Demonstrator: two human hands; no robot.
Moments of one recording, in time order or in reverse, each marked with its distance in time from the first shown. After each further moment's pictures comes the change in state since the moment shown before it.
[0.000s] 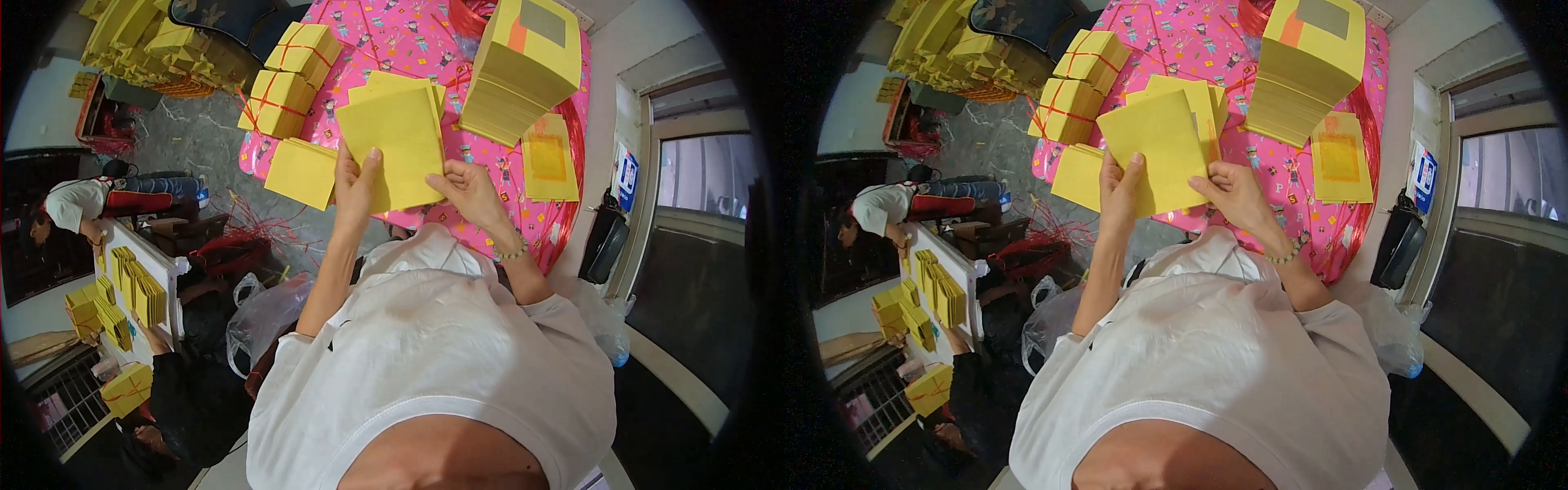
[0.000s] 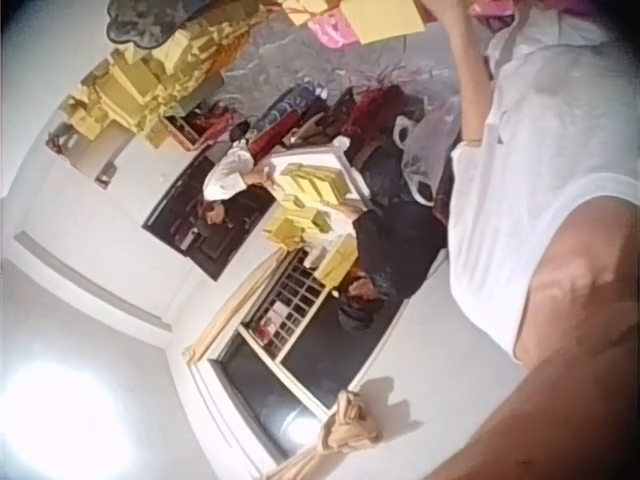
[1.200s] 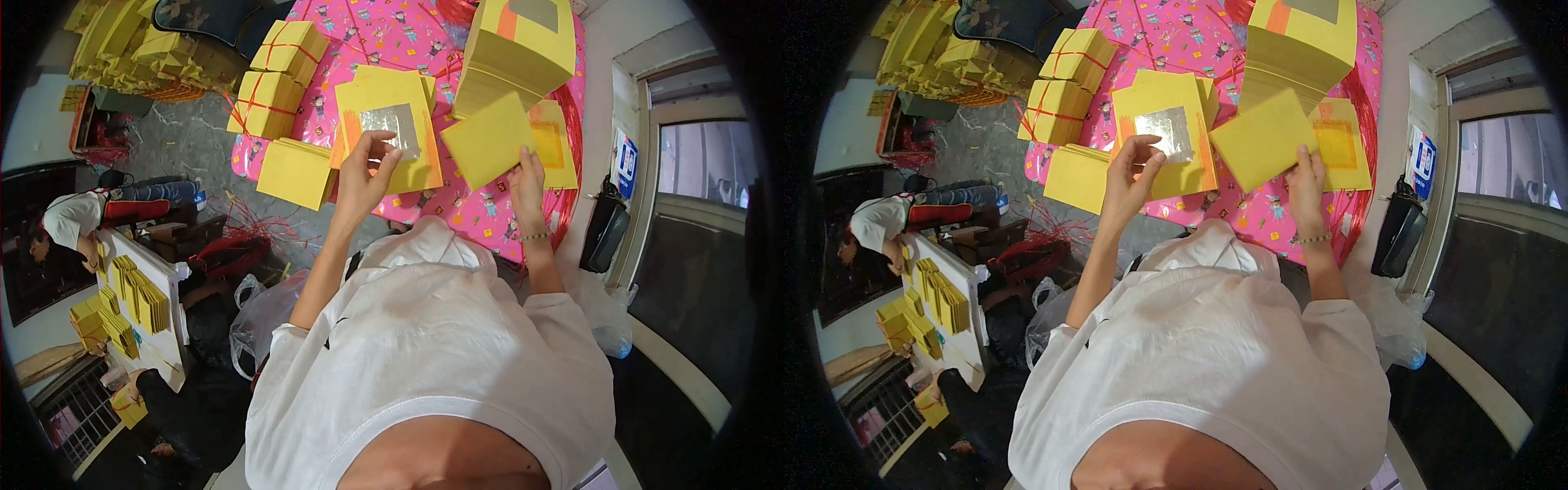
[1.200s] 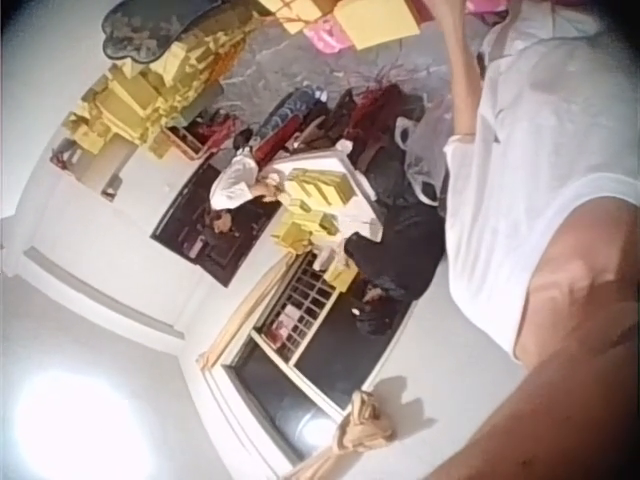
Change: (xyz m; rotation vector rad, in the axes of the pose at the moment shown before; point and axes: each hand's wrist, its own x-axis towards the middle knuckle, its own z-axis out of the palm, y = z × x) left_hand 0.015 -0.006 0.002 0.535 -0.208 -0.019; right_hand -0.004 0.079 -0.117 0.498 0.582 -0.066
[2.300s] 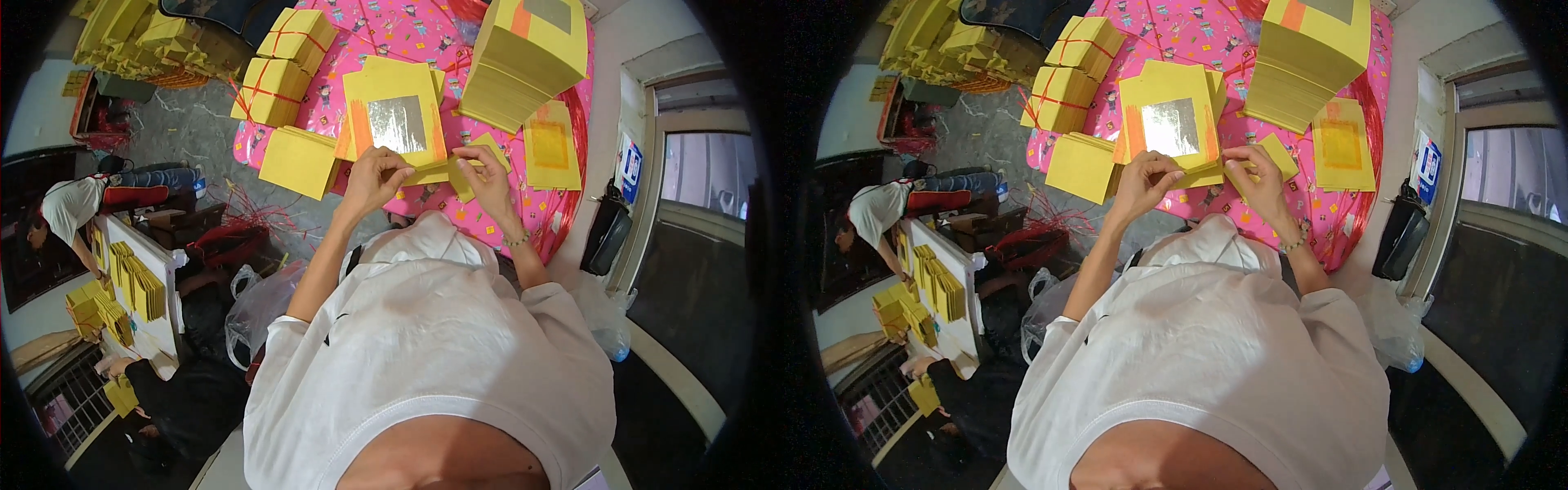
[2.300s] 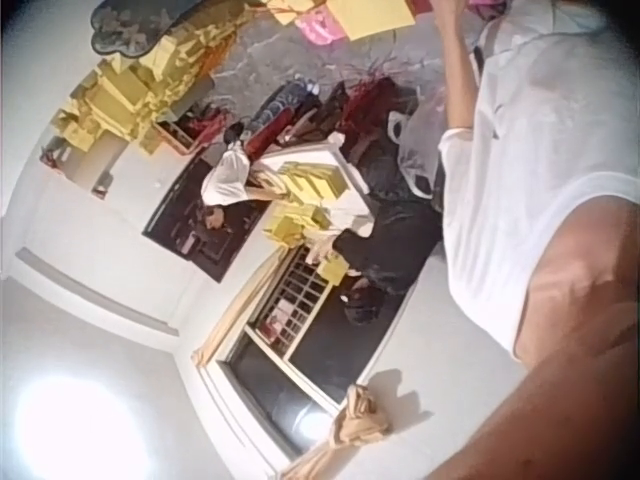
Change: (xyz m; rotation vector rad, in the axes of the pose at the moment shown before) left_hand -0.008 -0.043 -0.004 0.396 -0.138 0.187; right_hand -0.037 0.013 0.062 -0.671 -0.447 -0.261
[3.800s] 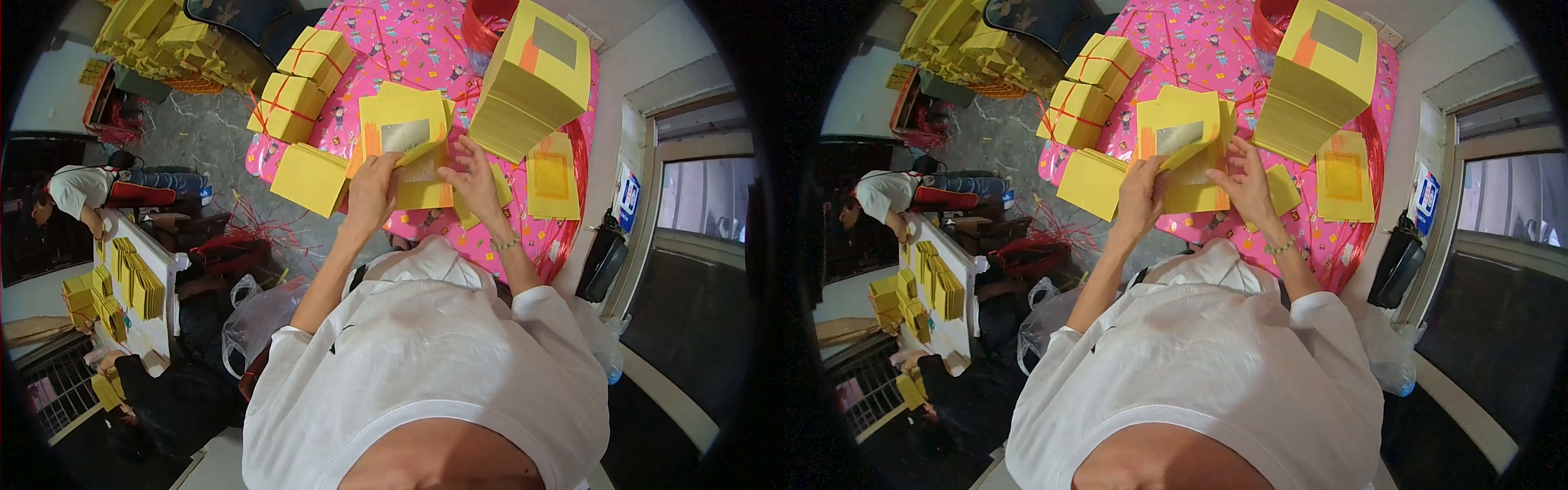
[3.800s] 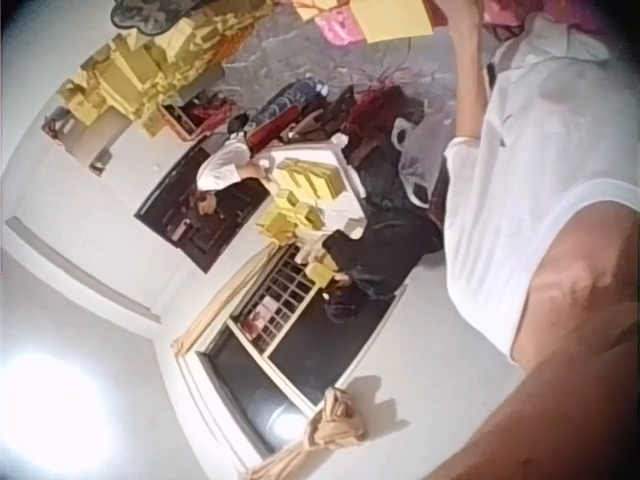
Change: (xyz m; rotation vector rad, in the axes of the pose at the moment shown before) left_hand 0.007 0.030 -0.020 0.220 0.303 0.127; right_hand 0.039 -0.006 0.028 0.083 -0.007 0.025
